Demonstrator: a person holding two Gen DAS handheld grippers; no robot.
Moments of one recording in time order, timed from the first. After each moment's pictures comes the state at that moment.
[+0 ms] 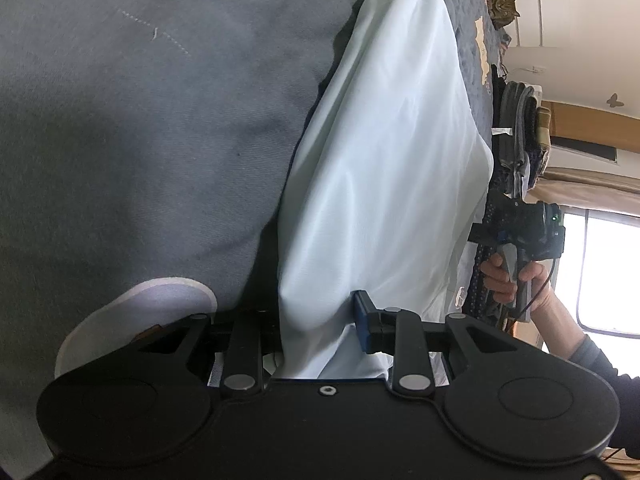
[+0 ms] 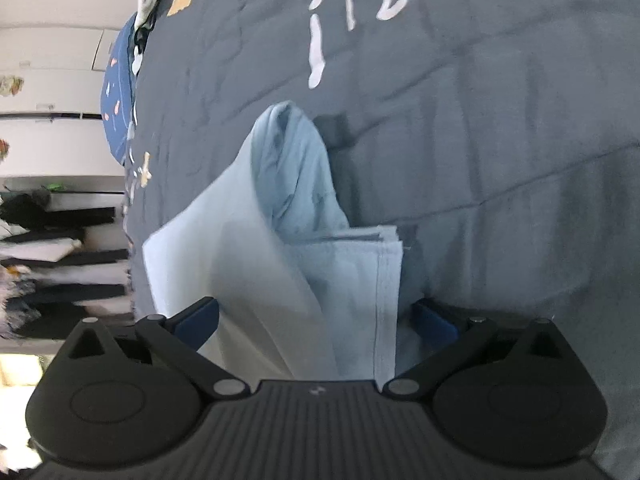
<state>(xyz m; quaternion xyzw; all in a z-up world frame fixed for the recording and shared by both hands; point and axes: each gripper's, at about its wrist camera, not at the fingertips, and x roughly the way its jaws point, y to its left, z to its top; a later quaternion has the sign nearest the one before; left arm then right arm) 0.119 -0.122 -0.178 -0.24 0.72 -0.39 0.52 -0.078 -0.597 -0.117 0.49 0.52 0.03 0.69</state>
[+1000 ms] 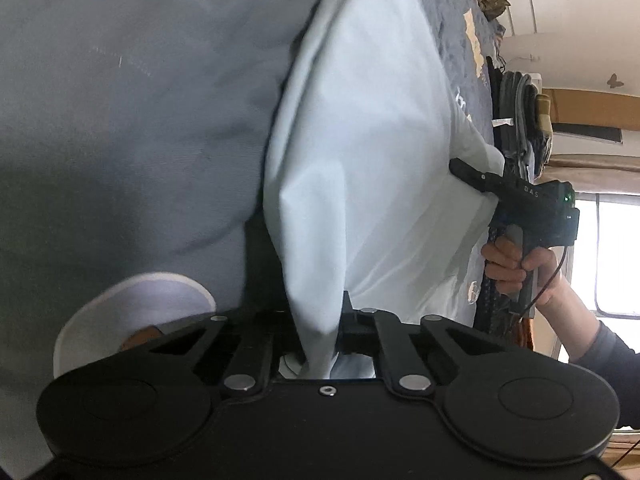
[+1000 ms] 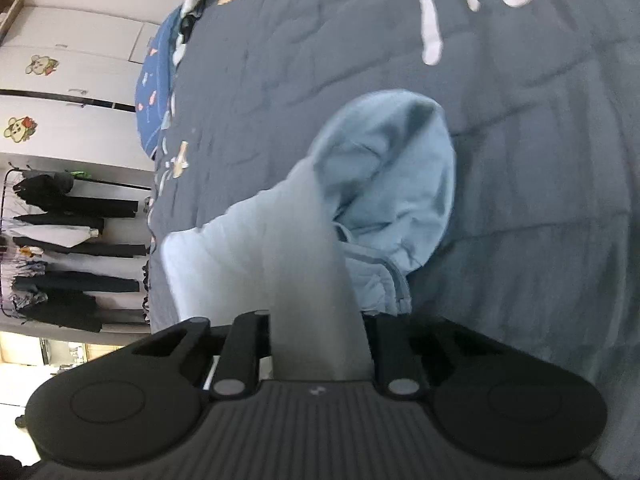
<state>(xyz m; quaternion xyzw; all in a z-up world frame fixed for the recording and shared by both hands) 0.112 -0.125 -0.150 -0.21 0.70 -0.39 0.55 -0.056 -0.550 -0.110 0.49 0.48 0.07 0.73</state>
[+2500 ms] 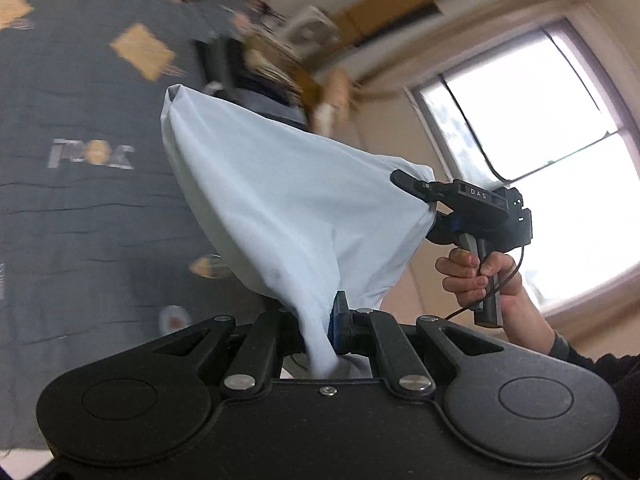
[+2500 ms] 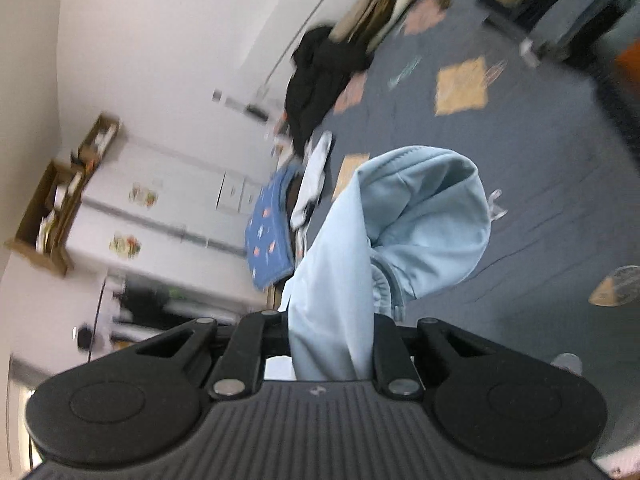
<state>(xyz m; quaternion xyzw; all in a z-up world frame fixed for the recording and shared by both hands) -0.120 -0.336 0.273 -0.10 0.55 -0.62 0.55 -0.338 -0.660 0.274 0.54 0.26 -0.03 0.80</state>
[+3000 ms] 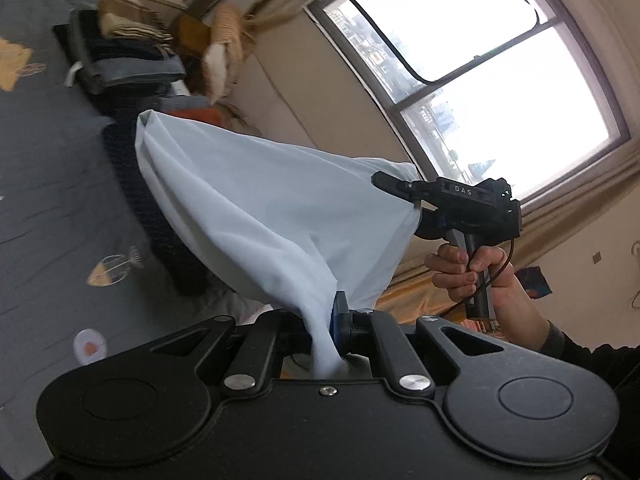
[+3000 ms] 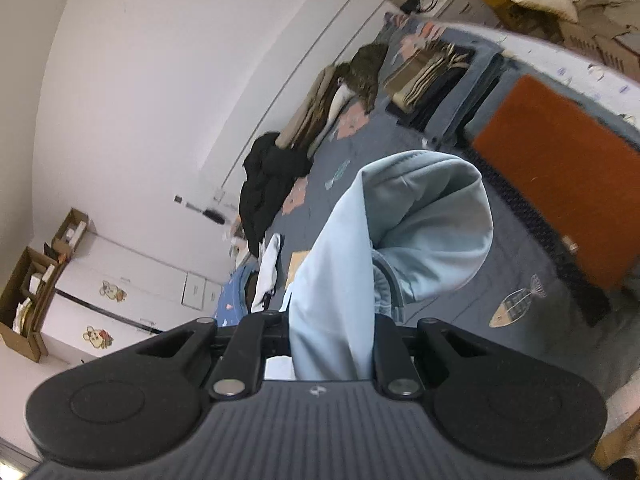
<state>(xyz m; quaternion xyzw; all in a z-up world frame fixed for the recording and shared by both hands) -0.212 -0.469 0.286 -0.01 0.52 -0.72 0.45 -0.494 -0.699 0.288 0.54 0.17 -0.15 0.81</state>
